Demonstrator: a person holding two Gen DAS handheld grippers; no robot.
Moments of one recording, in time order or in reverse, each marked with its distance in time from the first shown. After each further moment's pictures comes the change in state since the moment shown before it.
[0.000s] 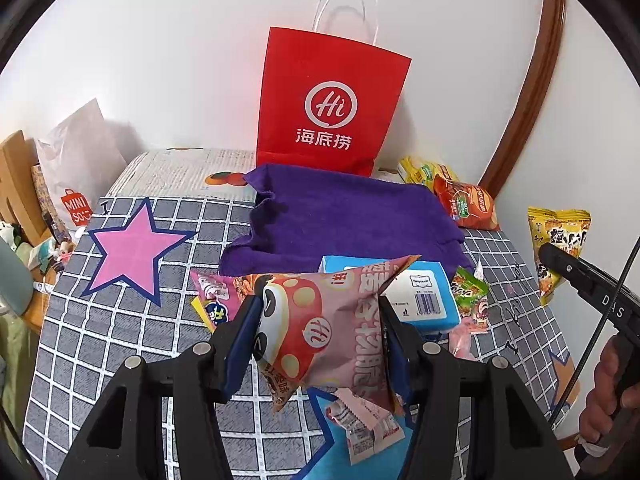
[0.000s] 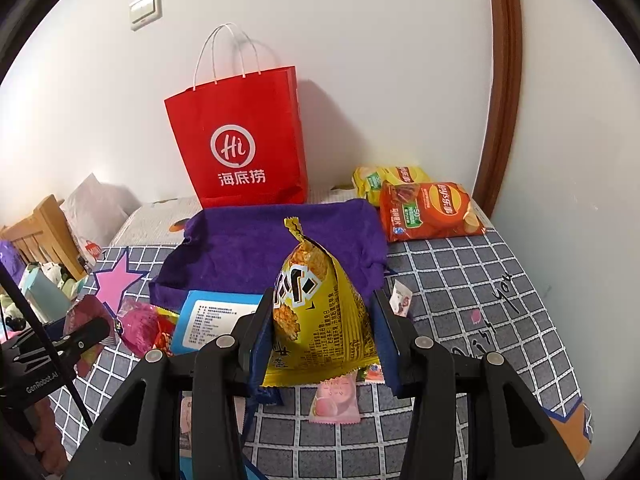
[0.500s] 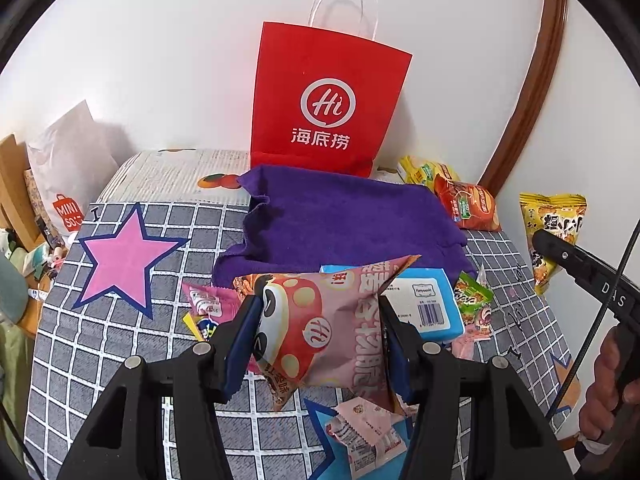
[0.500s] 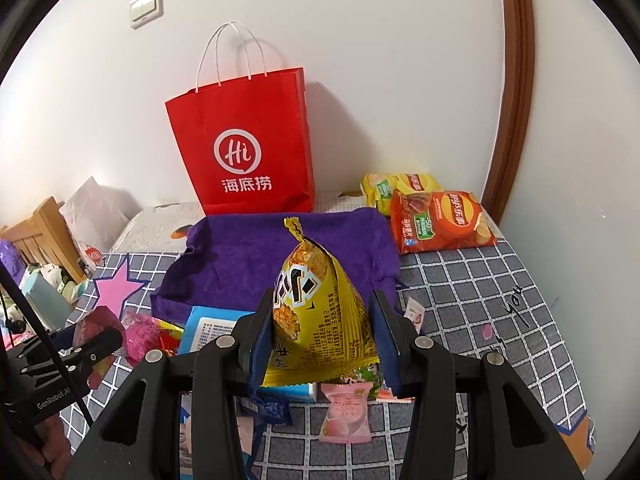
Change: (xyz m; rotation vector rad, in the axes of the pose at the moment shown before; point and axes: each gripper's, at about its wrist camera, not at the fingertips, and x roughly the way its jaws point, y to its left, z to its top) left arm 0.015 -0.001 0.011 0.007 0.011 -0.011; right arm 0.018 0.010 0.016 -0.010 -0.005 0.013
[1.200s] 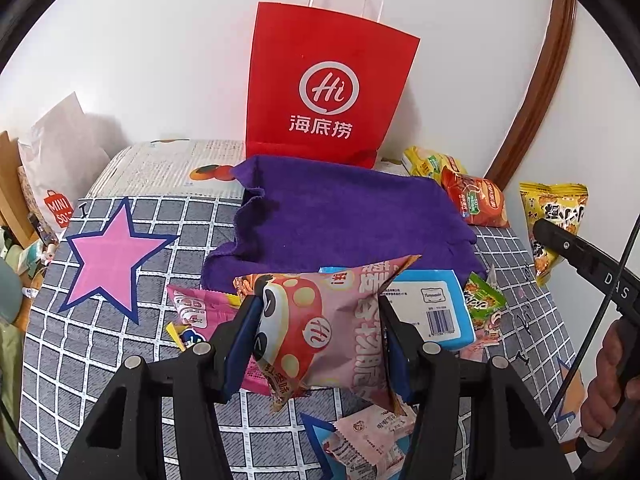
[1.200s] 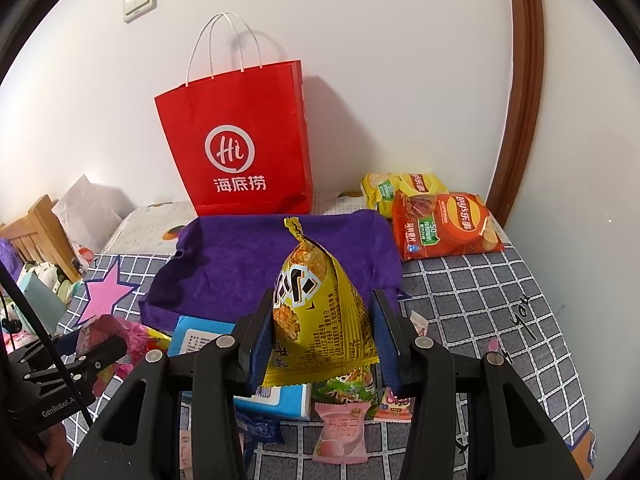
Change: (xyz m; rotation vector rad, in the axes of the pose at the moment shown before) left arm 0.029 -0.004 0.006 -0.001 0.041 0.004; right arm 0.027 -0.006 0.008 -0.008 0.009 0.000
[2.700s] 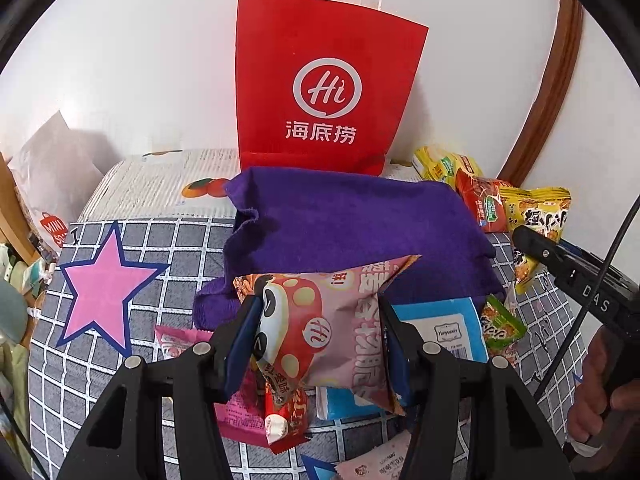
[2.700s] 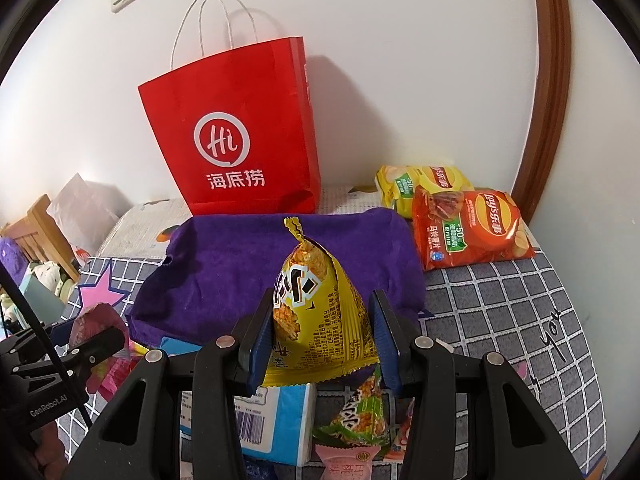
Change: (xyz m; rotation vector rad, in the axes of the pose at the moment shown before) left arm 0.032 -0.012 0.031 0.027 0.017 0.050; right arm 0.057 -0.003 0.017 0.002 0.032 0.051
